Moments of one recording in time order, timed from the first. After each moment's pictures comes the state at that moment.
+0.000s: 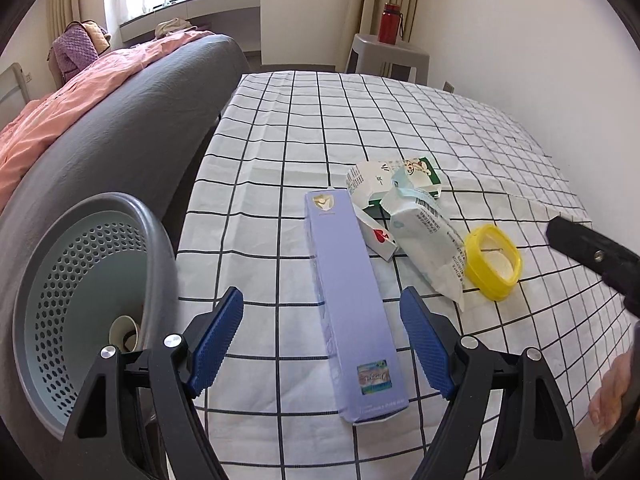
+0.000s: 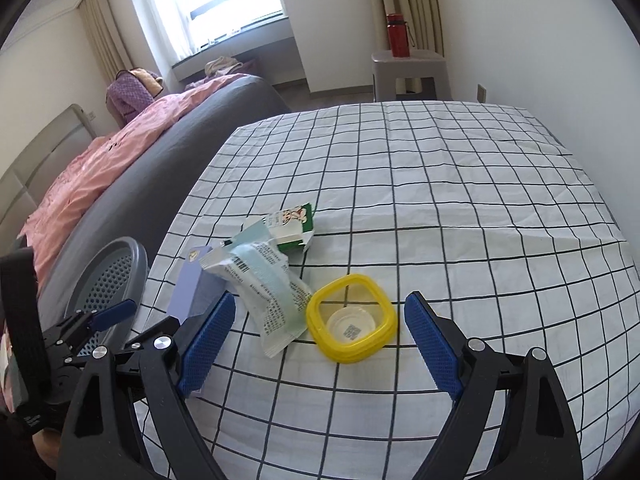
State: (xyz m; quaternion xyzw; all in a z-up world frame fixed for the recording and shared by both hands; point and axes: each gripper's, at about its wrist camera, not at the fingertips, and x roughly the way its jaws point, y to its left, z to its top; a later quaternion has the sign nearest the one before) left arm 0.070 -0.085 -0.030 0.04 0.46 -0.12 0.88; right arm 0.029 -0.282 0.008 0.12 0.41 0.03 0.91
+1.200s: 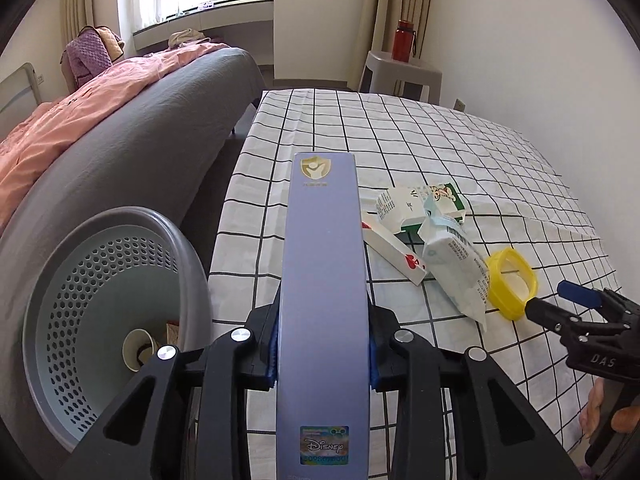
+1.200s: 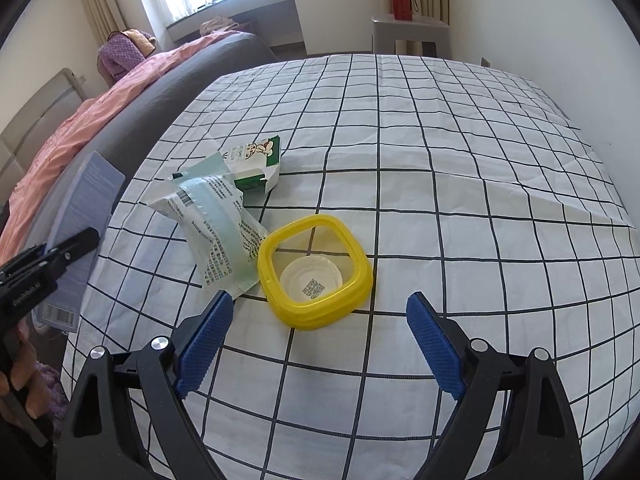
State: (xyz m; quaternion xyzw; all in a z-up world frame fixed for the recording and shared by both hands) left arm 0.075 -0.057 -0.017 0.02 0.43 -0.10 0.90; right arm 0.036 -0.286 -0.047 0.08 0.47 0.03 0.88
